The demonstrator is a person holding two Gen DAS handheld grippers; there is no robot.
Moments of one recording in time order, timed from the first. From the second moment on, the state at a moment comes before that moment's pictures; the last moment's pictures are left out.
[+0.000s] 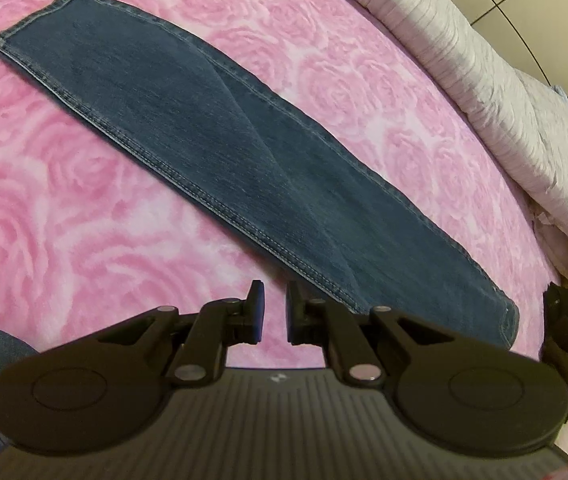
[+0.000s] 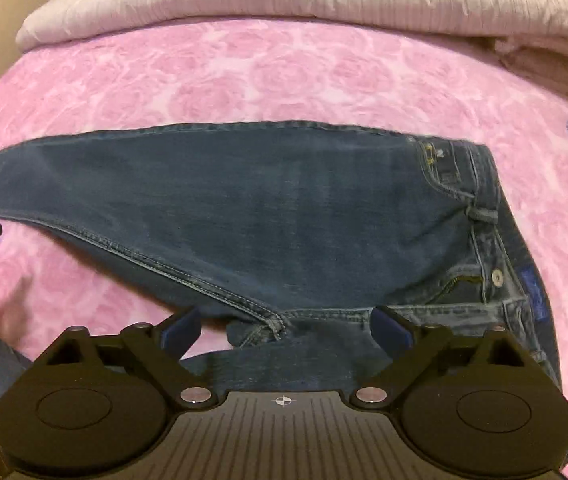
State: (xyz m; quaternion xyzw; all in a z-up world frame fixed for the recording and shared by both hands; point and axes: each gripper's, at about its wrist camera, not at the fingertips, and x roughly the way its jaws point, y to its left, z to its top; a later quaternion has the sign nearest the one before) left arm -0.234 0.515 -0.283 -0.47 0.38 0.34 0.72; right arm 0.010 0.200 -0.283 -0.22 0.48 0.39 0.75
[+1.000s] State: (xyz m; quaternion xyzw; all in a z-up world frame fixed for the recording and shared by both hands) left arm 0.005 0.582 -0.324 -0.12 0.54 0.12 0.82; right arm 0.295 0.183 -0.320 -0.02 0.56 0.34 0.75
